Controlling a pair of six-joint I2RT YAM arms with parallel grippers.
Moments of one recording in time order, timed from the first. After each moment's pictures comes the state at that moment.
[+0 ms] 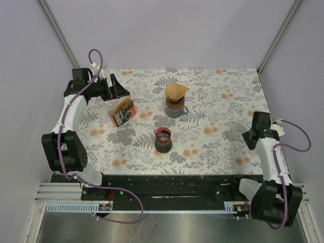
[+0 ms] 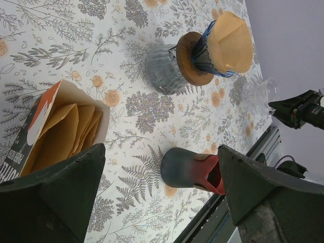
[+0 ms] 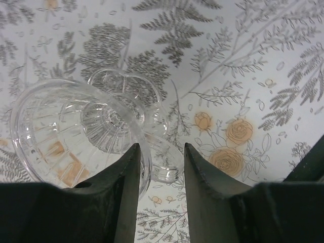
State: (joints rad) left arm 0.12 1.58 1.37 -0.53 0.89 -0.21; right arm -0.22 1.03 0.70 -0.74 0.31 0.98
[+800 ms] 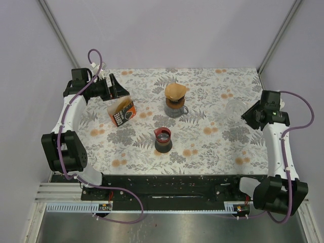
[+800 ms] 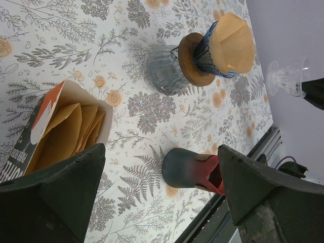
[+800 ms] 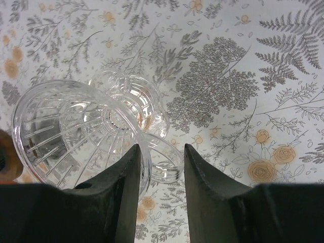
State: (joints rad) left arm 0.13 1.58 1.37 -0.53 0.89 -0.21; right arm -0.21 1.14 1.02 -0.77 0.05 0.67
